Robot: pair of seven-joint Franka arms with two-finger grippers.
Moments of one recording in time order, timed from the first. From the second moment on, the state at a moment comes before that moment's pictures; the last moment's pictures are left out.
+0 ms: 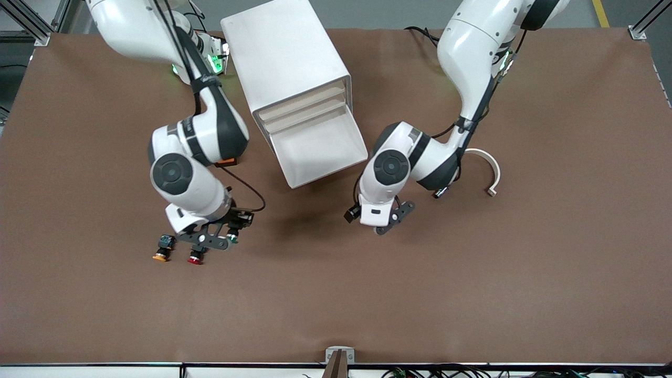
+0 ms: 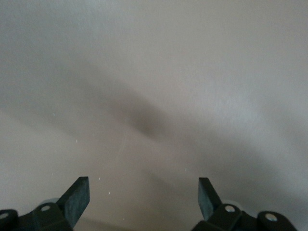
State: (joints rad) left arm -0.65 0.73 -0.03 -1.44 -0.10 2.17 -1.27; right arm 0.44 0.53 -0.12 -1.57 0.09 2.10 0.49
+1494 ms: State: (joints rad) left arm -0.89 0.75 -0.03 -1.47 -0.09 2.17 -1.28; right arm 0.39 0.75 -0.10 -1.61 0.16 2.37 0.41
